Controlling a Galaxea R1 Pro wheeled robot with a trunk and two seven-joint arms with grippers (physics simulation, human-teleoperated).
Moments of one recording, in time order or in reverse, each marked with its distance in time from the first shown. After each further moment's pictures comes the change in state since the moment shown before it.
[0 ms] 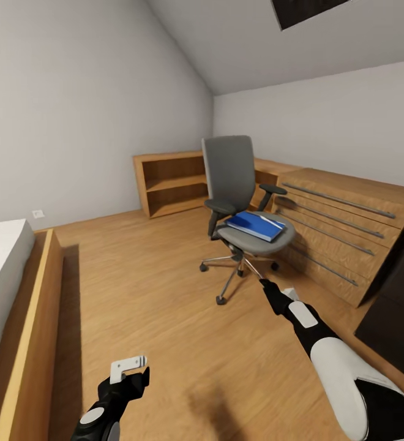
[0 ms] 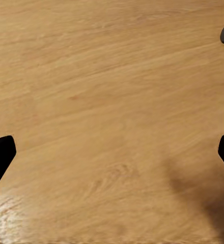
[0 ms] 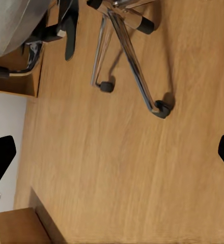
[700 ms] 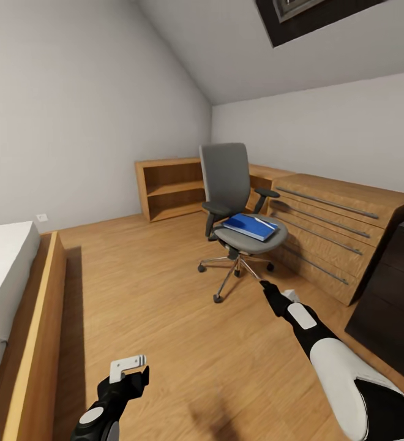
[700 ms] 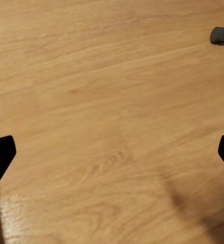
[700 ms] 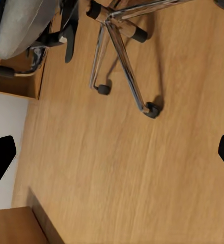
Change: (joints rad) left arm 0.000 0.000 0.002 -0.005 0.000 -0.002 0.000; right arm 0.000 0.001 0.000 0.019 0.024 -0.029 0.000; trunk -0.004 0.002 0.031
